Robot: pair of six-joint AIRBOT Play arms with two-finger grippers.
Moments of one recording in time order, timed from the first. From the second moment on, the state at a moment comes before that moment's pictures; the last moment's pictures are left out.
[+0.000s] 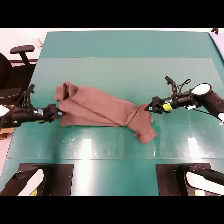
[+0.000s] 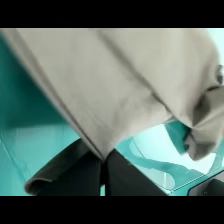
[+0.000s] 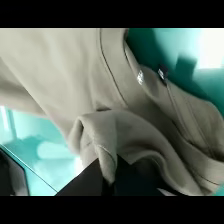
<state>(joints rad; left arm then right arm) 0.23 -0.83 0.64 0.73 -1.13 -1.32 0.02 -1.25 0.87 -0.71 1.16 1.32</state>
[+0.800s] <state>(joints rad) 0.23 -0.84 1.95 0.89 -1.21 -1.35 -0.39 -0.95 1.81 -0.69 1.38 1.40</state>
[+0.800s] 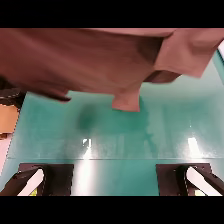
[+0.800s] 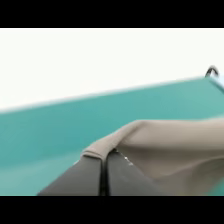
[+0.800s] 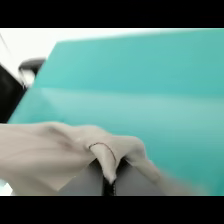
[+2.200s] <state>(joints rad) 0.05 -1.18 1.23 0.69 -0.92 -1.12 -0.12 -1.19 1.36 -0.78 1.07 1.33</state>
